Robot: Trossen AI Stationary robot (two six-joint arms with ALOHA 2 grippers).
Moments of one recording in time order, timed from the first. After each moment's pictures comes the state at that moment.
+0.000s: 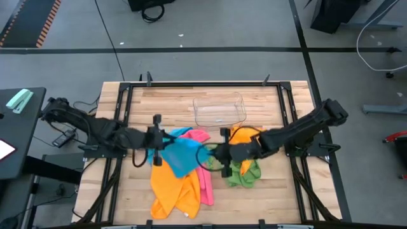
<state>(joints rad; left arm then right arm) -0.39 1.05 0.97 -0.29 -0.54 0.09 0.37 1.54 1.25 -0.30 0.44 0.00</state>
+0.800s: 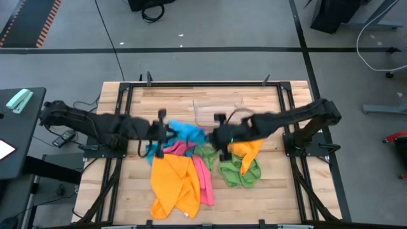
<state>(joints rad) -0.27 1.04 0.90 -0.26 -0.33 0.18 0.24 1.62 1.48 -0.66 0.28 -0.13</state>
